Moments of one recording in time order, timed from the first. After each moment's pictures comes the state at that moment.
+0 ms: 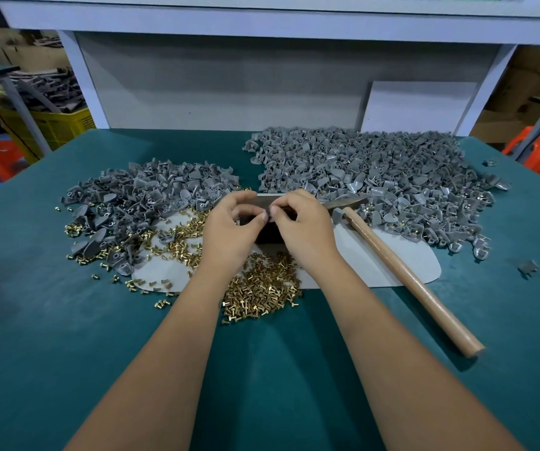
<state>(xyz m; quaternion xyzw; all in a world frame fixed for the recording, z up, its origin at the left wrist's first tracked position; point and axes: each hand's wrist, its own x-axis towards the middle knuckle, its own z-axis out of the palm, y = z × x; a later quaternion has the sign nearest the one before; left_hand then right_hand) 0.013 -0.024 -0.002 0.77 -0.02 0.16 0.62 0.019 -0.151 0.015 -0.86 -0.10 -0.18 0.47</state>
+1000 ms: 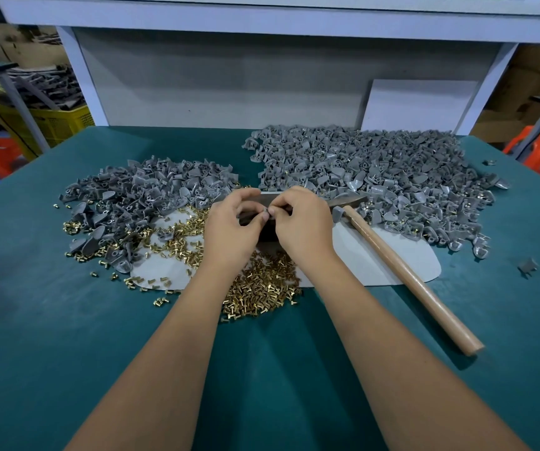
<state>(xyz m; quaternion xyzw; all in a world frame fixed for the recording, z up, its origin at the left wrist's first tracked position) 0.018 -0.025 -0.005 0.83 -0.04 0.19 0.53 0.021 -0.144 0.020 -0.90 -0.06 -0.23 0.37</state>
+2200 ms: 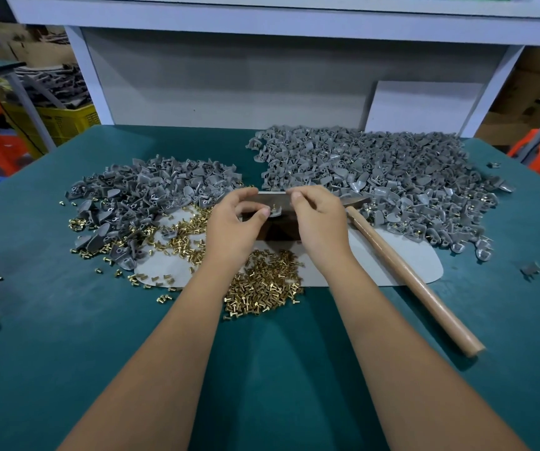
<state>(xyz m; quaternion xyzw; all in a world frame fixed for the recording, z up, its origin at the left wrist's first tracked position) 0.014 -0.026 0.001 0.78 0.01 0.16 0.60 0.013 -0.160 0.023 -0.83 -0.03 -0.21 0.52</state>
